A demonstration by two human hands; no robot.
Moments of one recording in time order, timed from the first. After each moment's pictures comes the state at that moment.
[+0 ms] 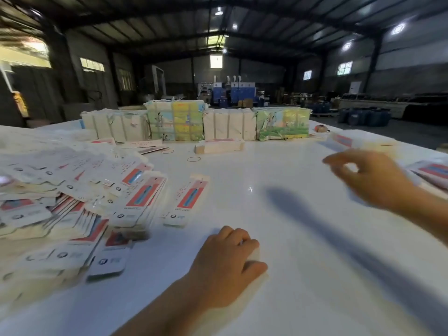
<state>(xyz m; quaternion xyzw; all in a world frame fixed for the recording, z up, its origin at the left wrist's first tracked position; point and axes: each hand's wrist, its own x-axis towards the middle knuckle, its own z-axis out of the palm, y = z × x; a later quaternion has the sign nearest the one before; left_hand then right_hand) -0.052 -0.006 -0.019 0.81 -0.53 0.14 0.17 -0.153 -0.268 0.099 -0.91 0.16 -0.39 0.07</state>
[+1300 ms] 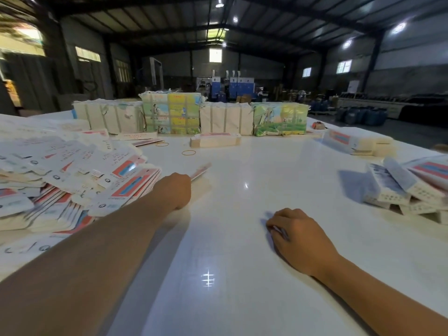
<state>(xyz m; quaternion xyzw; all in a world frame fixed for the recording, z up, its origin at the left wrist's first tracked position) 0.097 -0.023 0.032 0.97 -0.25 0.07 0.01 -0.128 -0.199 -0.019 -0.96 0.08 -0.23 0.11</state>
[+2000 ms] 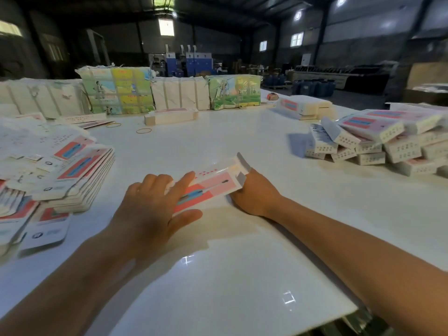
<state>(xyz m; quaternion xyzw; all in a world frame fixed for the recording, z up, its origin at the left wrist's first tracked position) -0.046 0.020 0.001 0.84 -0.50 0.21 0.03 -0.129 -0.198 -0.011 -0.97 0.16 -0.14 0.13</state>
